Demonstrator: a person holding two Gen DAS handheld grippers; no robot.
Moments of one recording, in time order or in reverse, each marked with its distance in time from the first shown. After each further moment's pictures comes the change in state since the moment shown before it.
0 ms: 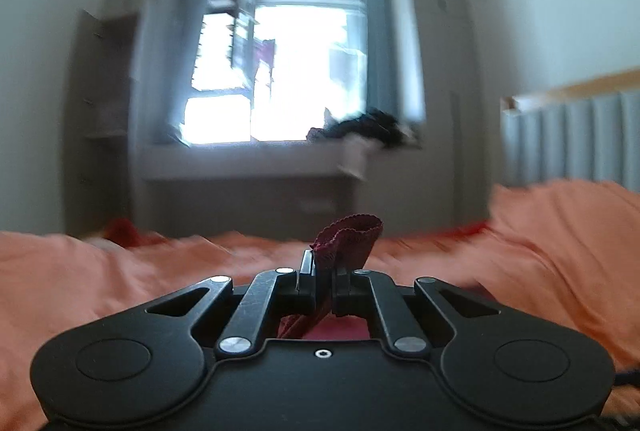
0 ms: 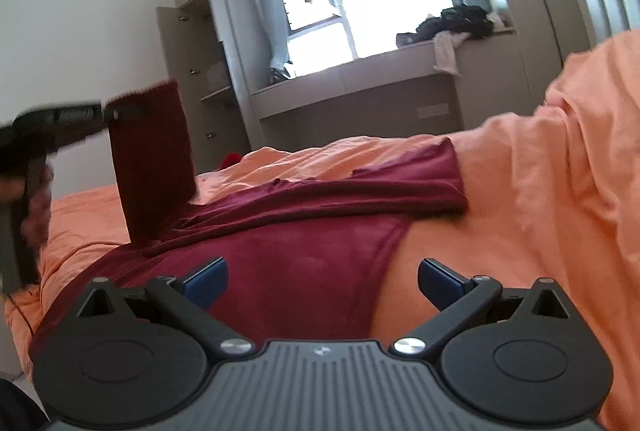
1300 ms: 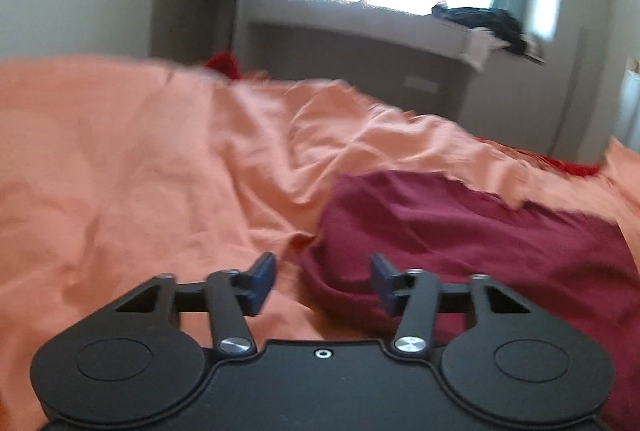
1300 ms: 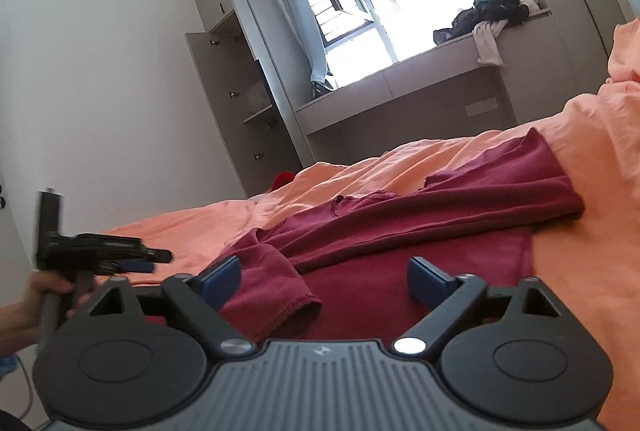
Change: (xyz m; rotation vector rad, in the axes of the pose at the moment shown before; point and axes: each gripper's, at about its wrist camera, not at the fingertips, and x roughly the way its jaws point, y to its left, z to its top) left arm 0.052 0.216 -0.060 -0.331 0.426 0.255; right arm 0.073 0.036 0.010 0.082 -0.046 0.179
